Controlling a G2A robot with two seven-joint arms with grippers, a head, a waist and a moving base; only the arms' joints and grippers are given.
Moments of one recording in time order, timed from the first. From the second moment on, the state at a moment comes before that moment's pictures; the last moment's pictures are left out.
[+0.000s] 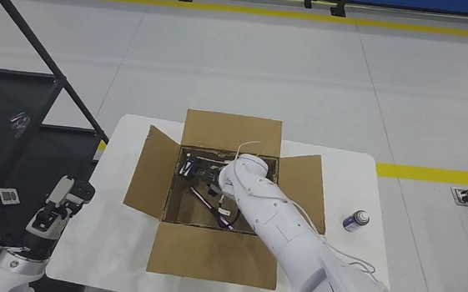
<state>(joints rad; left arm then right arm) 1.59 -1.21 -1.95 -1.93 -0.22 -0.37 -0.48 -0.13 -1.90 0.56 -0.23 -1.32 -0.46 0.52</state>
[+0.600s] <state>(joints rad) 1.59 -1.21 -1.95 -1.93 -0.22 -0.37 -0.48 -0.12 -1.93 0.57 -0.18 -1.31 -0.39 0.58</state>
